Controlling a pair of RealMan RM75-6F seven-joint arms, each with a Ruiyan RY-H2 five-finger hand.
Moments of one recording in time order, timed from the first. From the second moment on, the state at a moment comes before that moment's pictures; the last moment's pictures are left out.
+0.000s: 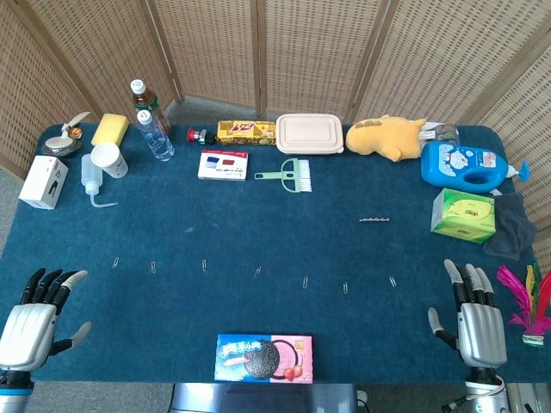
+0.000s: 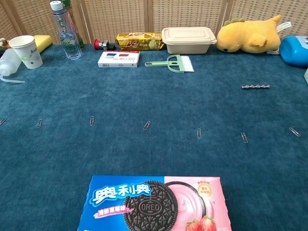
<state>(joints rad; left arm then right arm) 0.01 -1.13 0.04 -1.88 1.61 1.53 0.24 -0.02 -1.34 0.06 -1.76 -1.54 1.59 -0.19</state>
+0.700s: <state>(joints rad) -0.02 -1.15 0.02 -1.89 1.58 1.48 0.27 0.34 -1.30 0.34 -1.70 -1.40 1.23 0.07</state>
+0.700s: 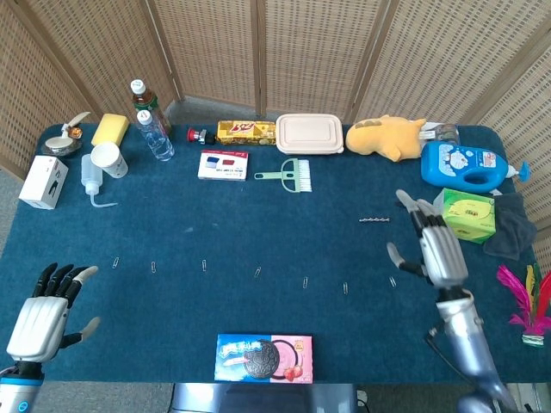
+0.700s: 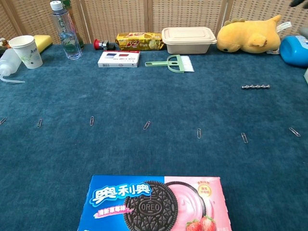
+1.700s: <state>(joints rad) -0.04 -1.15 0.03 -1.86 1.53 1.45 0.25 0.69 -1.53 0.34 -1.25 -1.02 0.86 -0.24</state>
